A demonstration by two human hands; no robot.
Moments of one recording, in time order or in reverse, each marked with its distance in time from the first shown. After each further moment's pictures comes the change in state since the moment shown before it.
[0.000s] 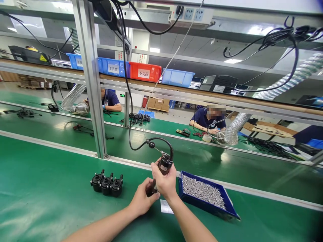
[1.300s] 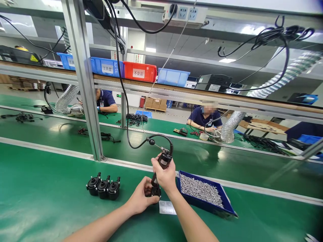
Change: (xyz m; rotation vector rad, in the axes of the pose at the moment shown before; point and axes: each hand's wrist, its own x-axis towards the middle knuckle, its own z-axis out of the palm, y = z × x) left_hand 0.006 0.015 -0.004 -0.021 -0.060 -0.152; right_hand 0.023 0.010 -0.013 -0.013 0.013 0.008
